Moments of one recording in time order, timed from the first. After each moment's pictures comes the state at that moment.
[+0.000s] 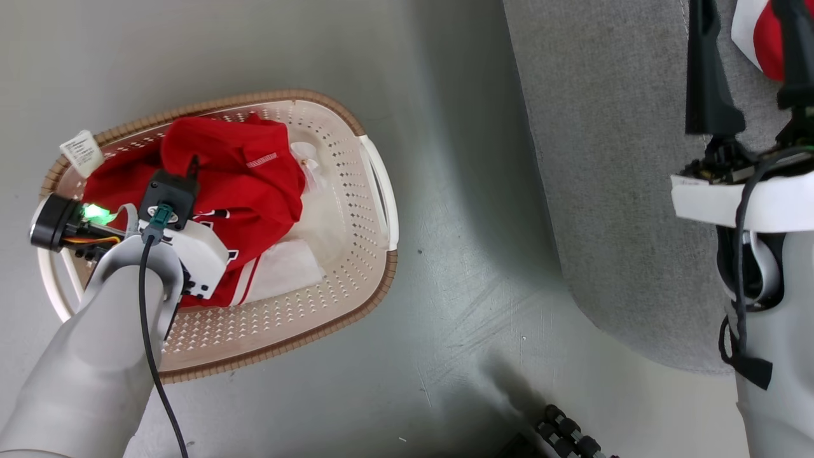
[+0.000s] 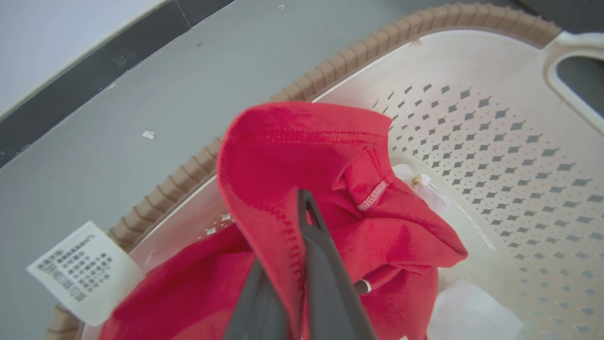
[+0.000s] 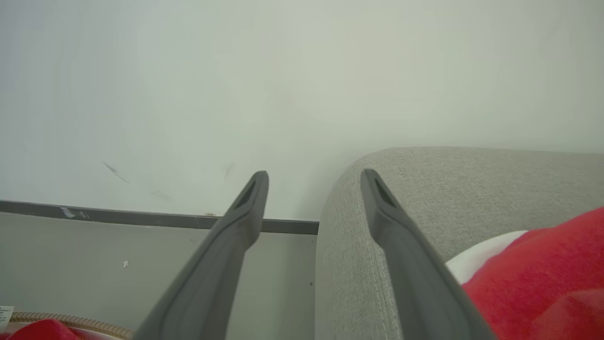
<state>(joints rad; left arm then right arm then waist) -0.80 0.22 -0.47 0.82 -0.14 0.10 -0.20 -0.53 -0.04 -0.04 -0.15 0.08 0.13 -0.26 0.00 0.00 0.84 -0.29</state>
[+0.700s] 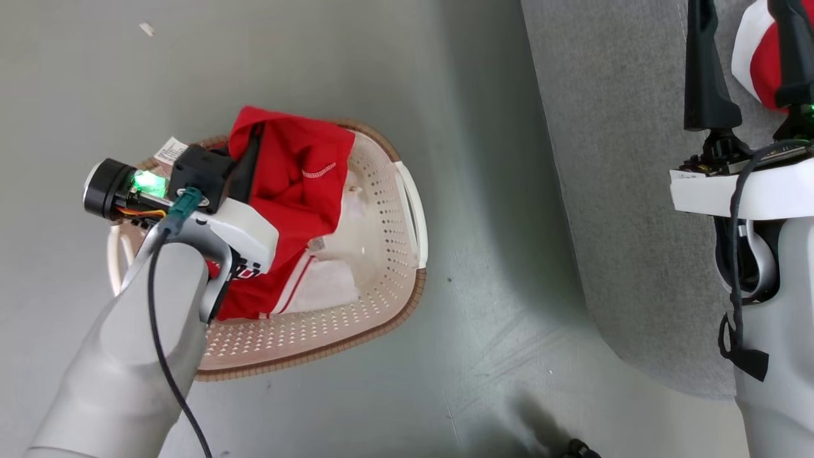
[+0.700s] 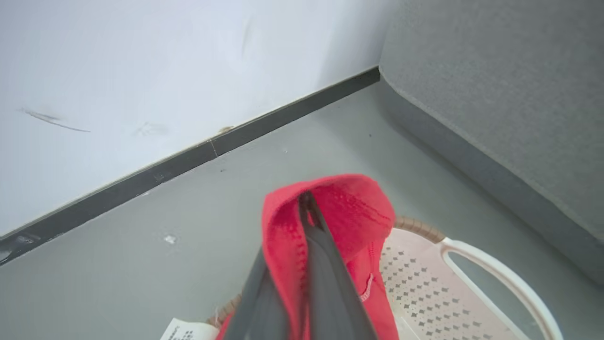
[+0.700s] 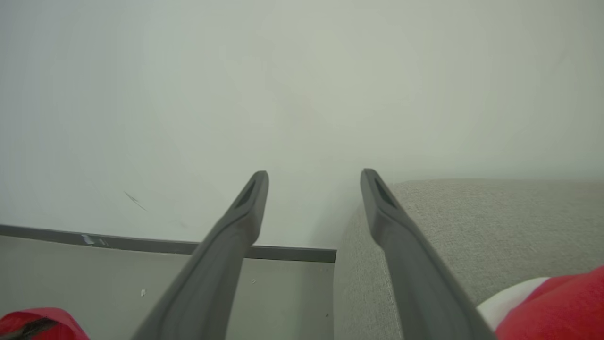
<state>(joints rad) -0.78 0.15 -0.45 0.61 -0.22 0.02 -0.25 -0.56 -0.04 -0.05 -0.09 0.07 0.13 -0.26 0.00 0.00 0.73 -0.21</state>
